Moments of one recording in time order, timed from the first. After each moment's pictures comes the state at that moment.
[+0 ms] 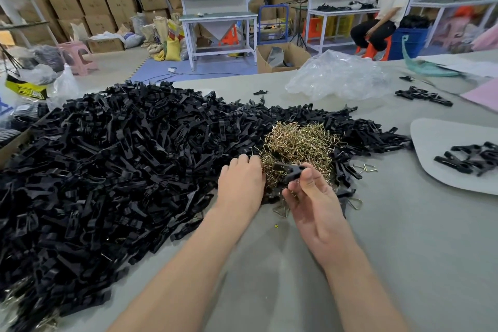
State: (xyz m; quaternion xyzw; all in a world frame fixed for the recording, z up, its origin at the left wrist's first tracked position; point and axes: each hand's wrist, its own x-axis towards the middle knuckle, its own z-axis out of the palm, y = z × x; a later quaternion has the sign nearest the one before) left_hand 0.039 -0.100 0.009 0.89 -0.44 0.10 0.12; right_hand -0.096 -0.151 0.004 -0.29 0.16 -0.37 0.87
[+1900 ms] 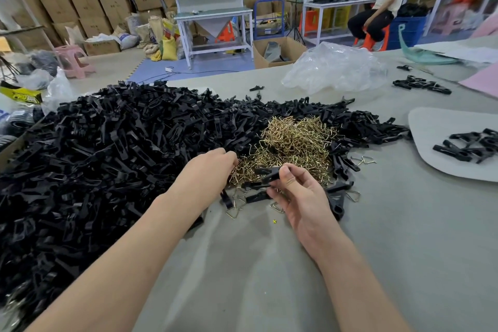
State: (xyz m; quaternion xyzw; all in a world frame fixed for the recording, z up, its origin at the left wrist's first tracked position) left_hand 0.086 -0.059 0.038 0.83 -0.55 0.10 0.05; right_hand -0.084 -0.150 -0.003 -0.35 0.21 -0.34 0.84
